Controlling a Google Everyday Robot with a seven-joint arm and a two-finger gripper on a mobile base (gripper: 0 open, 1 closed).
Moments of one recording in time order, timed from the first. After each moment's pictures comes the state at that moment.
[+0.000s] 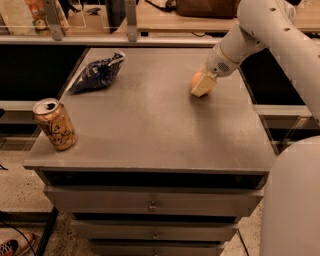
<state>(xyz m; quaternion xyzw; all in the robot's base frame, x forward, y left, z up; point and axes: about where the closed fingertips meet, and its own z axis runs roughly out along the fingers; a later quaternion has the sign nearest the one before) 0.717 -0.138 0.828 -0.59 0.76 0.09 0.25</state>
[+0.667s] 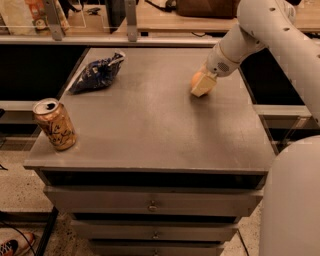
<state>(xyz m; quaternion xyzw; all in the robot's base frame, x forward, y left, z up) 0.717 -0.138 0.830 -0.59 0.76 0.09 0.25</state>
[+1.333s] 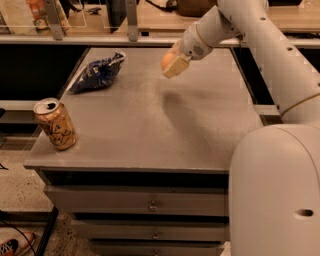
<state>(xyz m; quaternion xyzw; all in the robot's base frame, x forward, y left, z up) 0.751 -0.048 0.879 -0.63 0.68 0.15 0.34</state>
